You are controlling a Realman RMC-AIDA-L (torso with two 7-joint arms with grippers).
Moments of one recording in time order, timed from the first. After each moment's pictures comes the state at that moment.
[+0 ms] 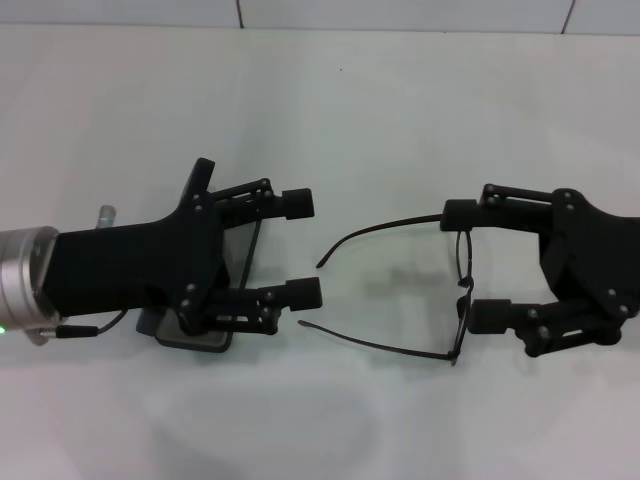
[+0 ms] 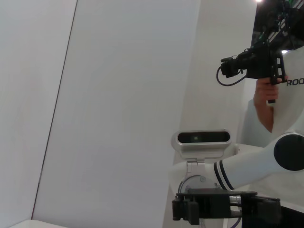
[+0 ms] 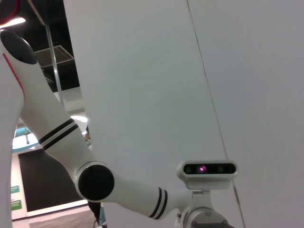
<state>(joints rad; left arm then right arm) -0.43 -2.02 1.00 0.53 1.54 1.91 -1.17 0.57 2.03 -0.92 -0.53 -1.62 -2.00 1.22</state>
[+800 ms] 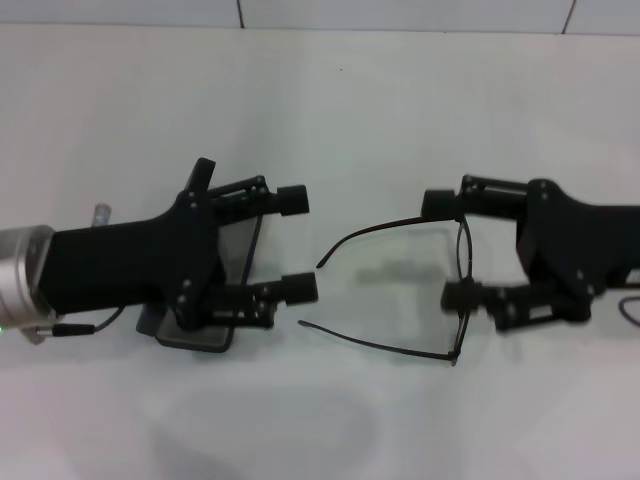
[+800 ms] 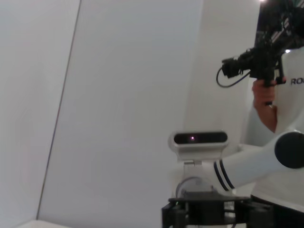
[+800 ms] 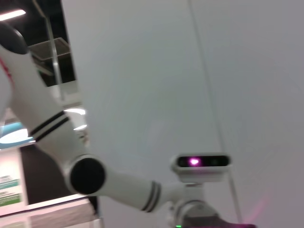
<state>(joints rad) -0.43 -2.01 0.99 0.53 1.53 1.91 -1.17 0.61 2.02 -0.95 -0.49 -1.61 -1.95 1.21</state>
